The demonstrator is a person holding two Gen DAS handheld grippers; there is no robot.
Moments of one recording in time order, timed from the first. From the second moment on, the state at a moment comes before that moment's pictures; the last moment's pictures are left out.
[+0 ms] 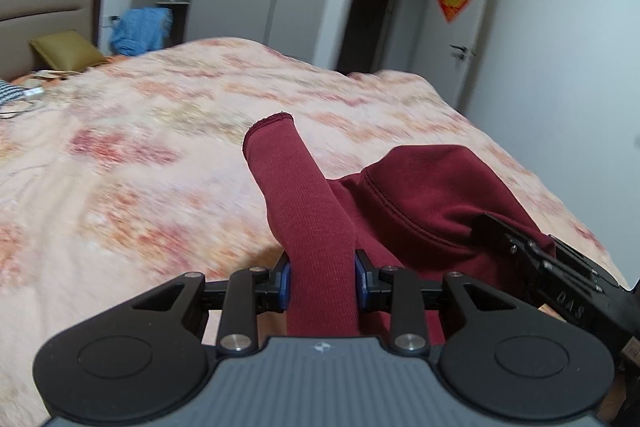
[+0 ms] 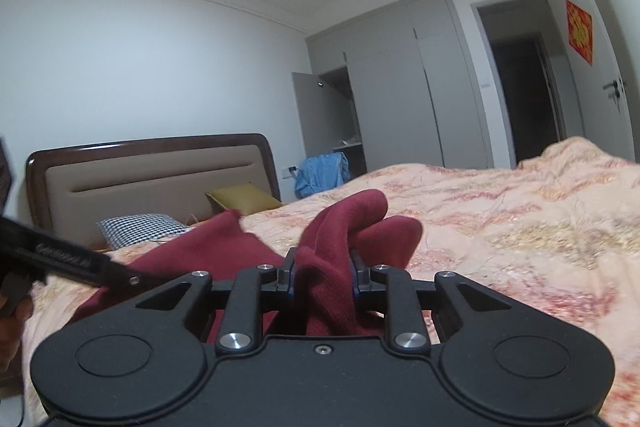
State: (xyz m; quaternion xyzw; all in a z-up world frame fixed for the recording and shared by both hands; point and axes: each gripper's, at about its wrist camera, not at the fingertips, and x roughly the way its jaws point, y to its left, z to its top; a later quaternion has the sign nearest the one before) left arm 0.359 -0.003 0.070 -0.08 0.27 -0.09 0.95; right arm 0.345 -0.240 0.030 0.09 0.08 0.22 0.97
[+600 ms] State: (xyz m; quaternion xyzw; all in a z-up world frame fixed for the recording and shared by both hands) left arm 0.380 0.042 0.005 -0.14 0.32 -0.03 0.94; right arm 0.367 -0.247 -0.002 0.11 0.17 0.15 0.97
